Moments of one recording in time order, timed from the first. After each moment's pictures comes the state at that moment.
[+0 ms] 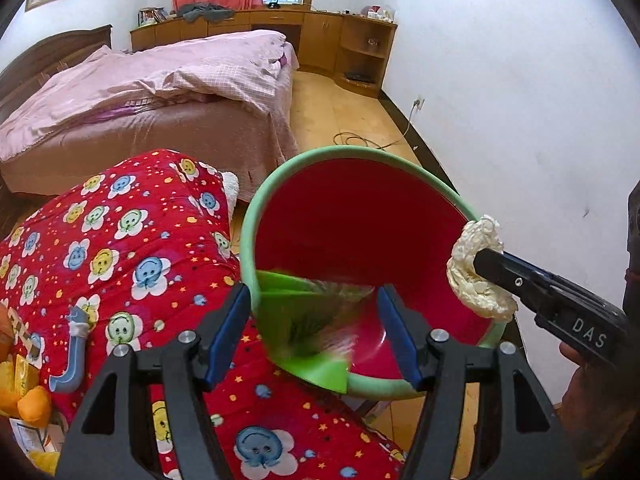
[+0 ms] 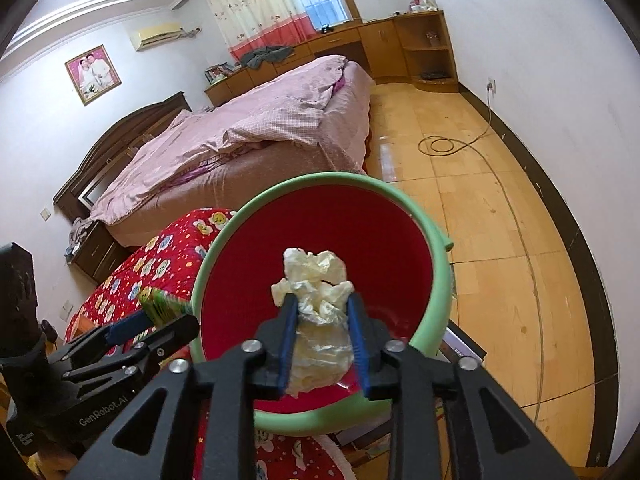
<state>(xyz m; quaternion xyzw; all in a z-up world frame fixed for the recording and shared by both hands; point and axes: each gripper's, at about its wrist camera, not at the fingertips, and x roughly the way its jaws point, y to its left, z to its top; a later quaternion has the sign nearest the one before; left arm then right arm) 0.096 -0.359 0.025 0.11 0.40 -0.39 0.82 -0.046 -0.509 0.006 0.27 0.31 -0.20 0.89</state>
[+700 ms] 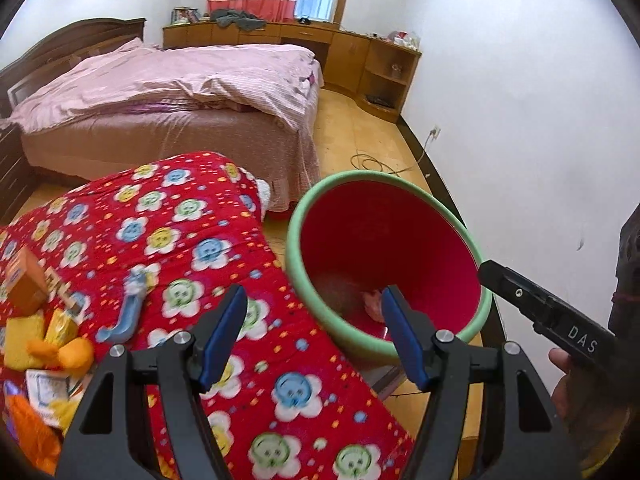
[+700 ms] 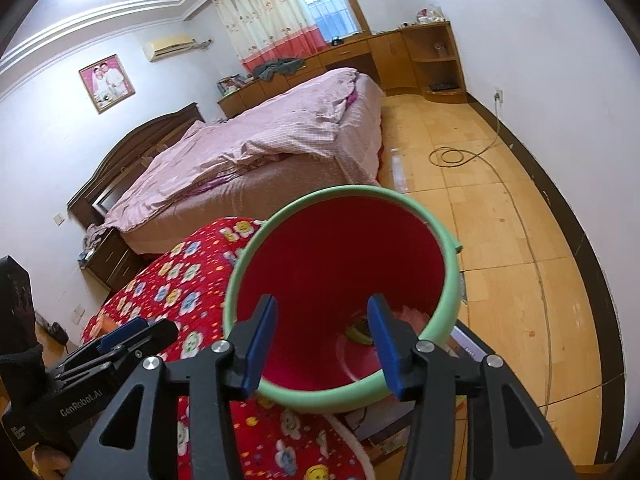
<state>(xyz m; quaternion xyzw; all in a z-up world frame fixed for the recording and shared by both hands) 0.080 -0.291 0.061 0.06 0.39 -0.36 0.84 -0.065 -0.481 0.030 0.27 0.29 -0.17 0.90</state>
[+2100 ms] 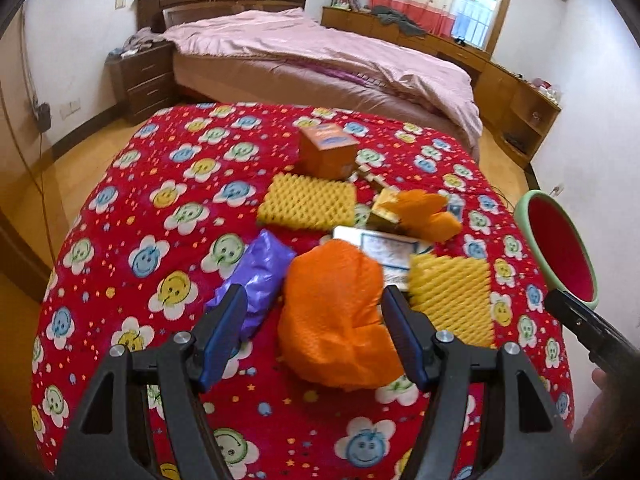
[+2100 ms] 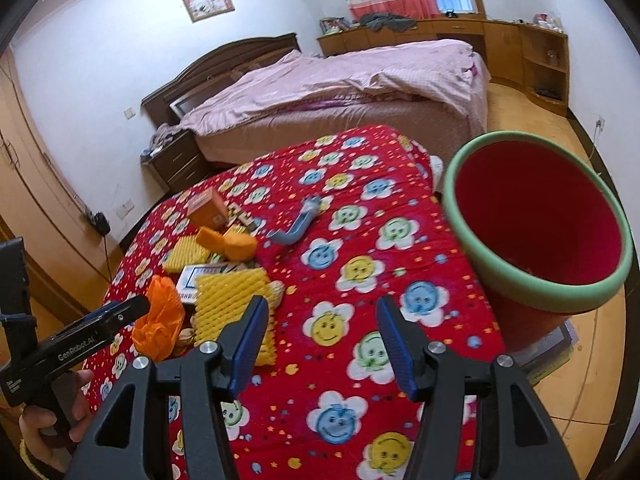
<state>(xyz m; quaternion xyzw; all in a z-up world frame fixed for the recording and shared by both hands) 0.084 -0.031 0.029 -0.03 0.43 -0.13 0.89 -0.006 -0.282 0.017 0.17 0.37 -0.02 0.91</state>
